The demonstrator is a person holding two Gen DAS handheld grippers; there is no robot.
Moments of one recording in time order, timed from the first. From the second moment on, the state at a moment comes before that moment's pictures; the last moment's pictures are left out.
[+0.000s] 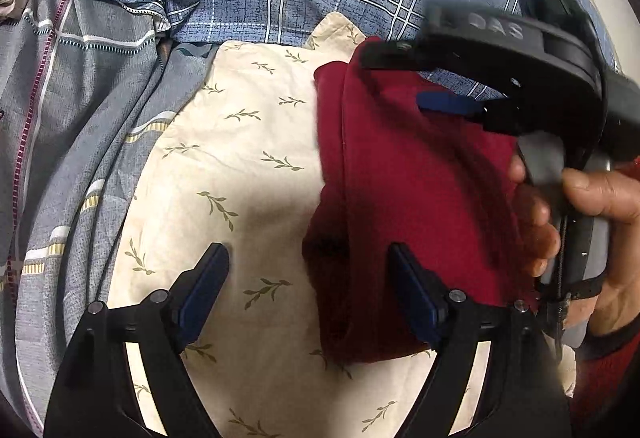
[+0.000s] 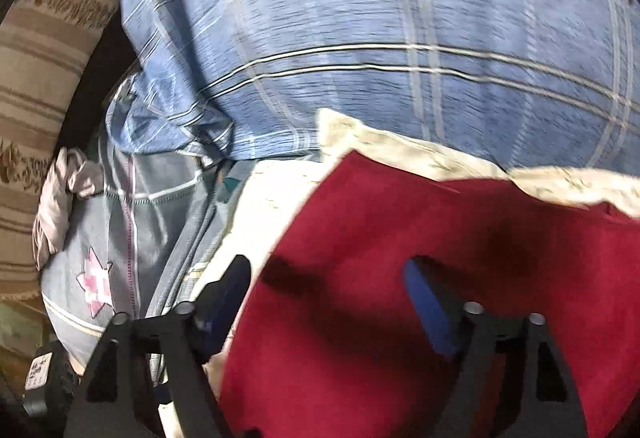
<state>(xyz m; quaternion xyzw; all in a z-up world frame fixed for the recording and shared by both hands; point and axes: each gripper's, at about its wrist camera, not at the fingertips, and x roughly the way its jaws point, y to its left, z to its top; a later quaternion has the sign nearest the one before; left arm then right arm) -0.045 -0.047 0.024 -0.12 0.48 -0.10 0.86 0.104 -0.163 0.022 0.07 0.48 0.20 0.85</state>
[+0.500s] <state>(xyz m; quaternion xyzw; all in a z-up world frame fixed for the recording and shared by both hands) -0.031 -0.051 0.025 -0.15 0.46 -0.13 0.87 0.091 -0.155 0.010 -0.02 0.47 0.19 0.86</state>
